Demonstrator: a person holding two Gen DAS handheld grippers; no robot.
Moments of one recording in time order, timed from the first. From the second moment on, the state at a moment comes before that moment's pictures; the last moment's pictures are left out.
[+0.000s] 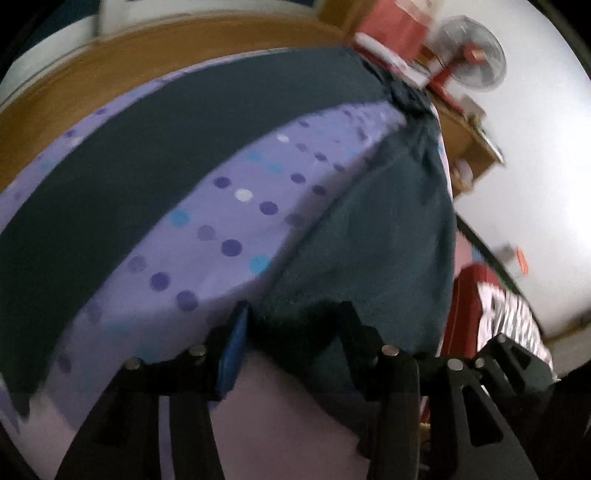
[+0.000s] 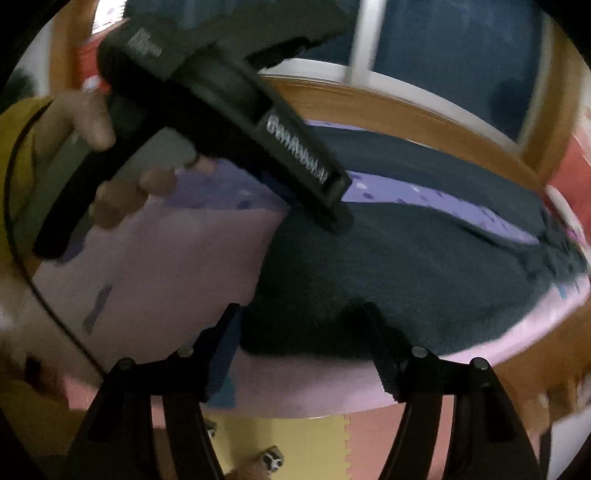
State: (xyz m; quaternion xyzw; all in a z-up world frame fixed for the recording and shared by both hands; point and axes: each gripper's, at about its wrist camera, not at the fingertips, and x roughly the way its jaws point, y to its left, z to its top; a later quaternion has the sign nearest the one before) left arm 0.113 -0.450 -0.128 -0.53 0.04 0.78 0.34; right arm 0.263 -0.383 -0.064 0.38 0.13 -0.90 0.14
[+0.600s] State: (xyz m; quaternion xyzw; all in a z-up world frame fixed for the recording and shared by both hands) left arm 0.173 -0.488 -0.008 -0.40 0.02 0.82 0.41; right arm 0.312 -0.366 0.064 0.29 -0.04 -0.96 0.02
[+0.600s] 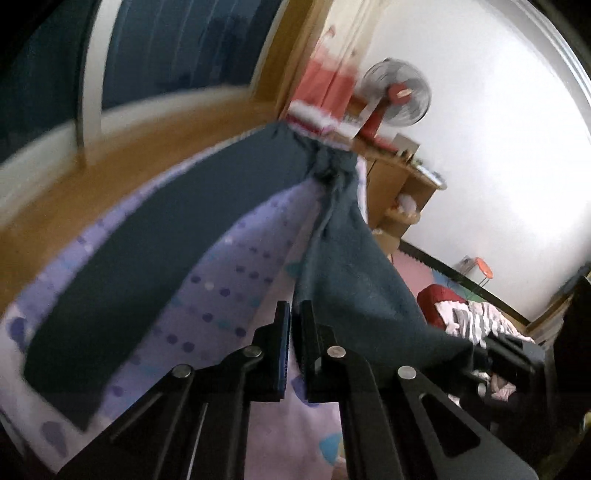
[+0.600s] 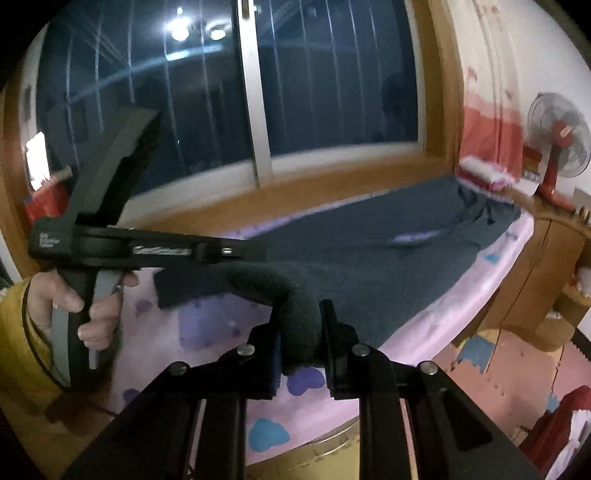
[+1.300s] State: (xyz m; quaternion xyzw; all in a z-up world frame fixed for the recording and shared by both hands) left arm 0.189 -0.442 -0.068 -0.46 0.07 0.81 0.36; right arm 0.309 -0.313 0.005 0.33 -0.02 -0.94 0.02
